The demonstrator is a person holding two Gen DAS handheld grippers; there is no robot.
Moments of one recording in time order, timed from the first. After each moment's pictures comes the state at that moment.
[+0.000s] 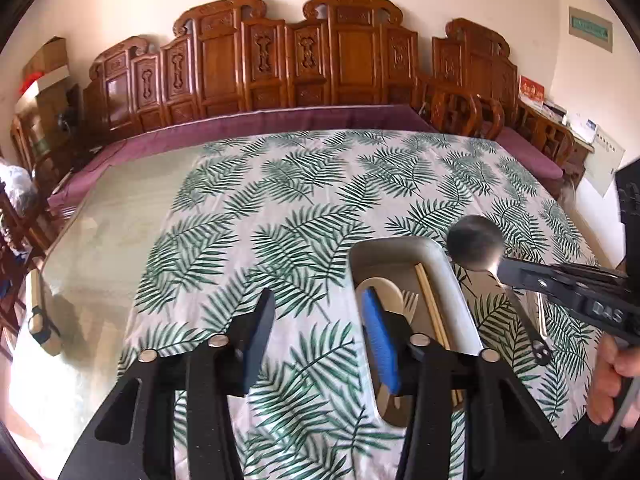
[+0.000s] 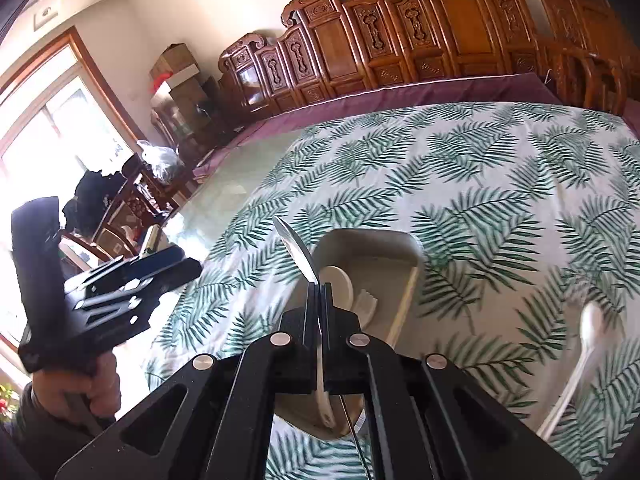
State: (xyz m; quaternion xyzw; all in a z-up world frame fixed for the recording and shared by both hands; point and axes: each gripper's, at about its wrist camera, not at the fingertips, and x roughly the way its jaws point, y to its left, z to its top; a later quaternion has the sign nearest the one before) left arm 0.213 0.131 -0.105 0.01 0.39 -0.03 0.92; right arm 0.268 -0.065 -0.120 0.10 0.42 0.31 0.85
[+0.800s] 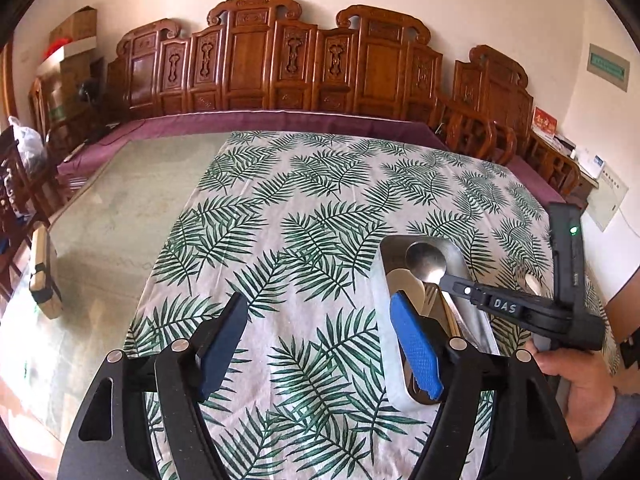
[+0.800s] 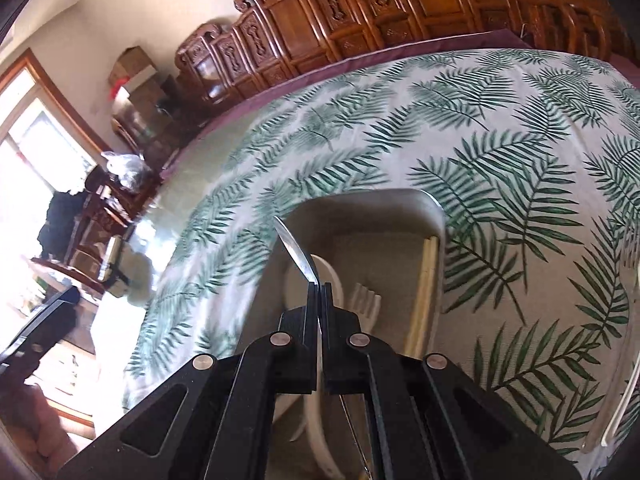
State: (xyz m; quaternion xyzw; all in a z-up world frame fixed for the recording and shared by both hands) left arm 0.191 0.171 -0.114 -0.04 0.38 -0.01 0.93; right arm 0.300 -0.029 -0.194 0.13 0.46 0.24 0.84
